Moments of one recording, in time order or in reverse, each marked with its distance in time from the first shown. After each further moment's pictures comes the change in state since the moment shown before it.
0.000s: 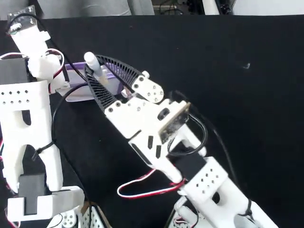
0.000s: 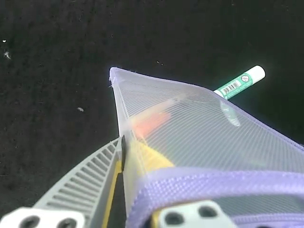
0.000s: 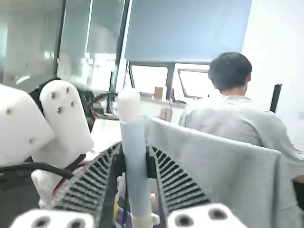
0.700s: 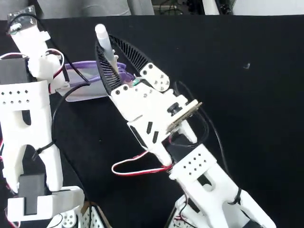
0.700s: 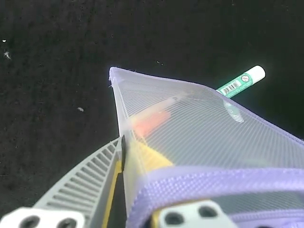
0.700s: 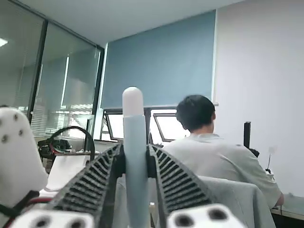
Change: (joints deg) left arm 0.0 0.0 0.4 0.0 0.1; right arm 5.4 9.7 0.9 -22.6 -1.4
